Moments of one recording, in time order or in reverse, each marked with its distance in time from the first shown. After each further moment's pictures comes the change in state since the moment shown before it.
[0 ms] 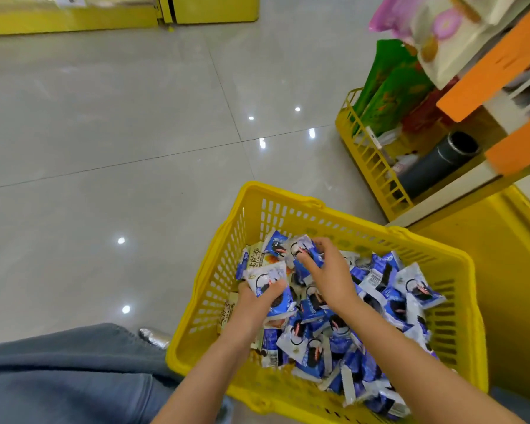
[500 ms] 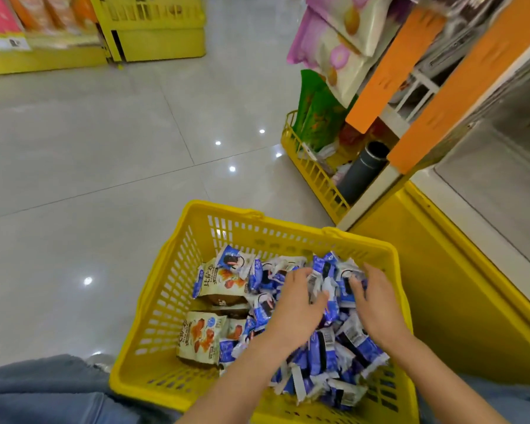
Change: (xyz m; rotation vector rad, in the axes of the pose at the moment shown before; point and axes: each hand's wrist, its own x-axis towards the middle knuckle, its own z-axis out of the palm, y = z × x) left_hand -0.014 0.005 0.135 0.698 -0.186 0.492; right_hand -0.064 0.068 -0.132 -0.254 0.192 0.136
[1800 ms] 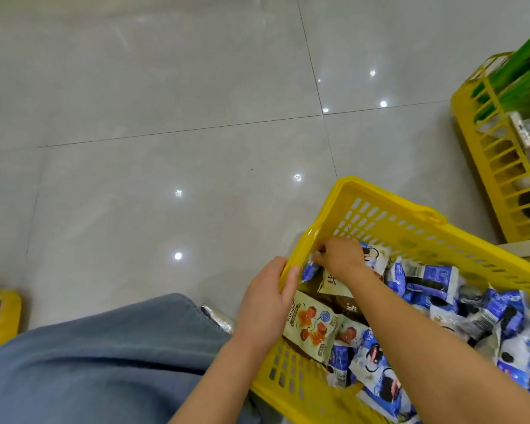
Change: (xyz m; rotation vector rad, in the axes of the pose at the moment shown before) left_hand -0.043 -0.151 -0.168 0.050 0.490 -0.121; right_hand 0.087 -0.176 0.254 -0.603 -0.546 -0.467
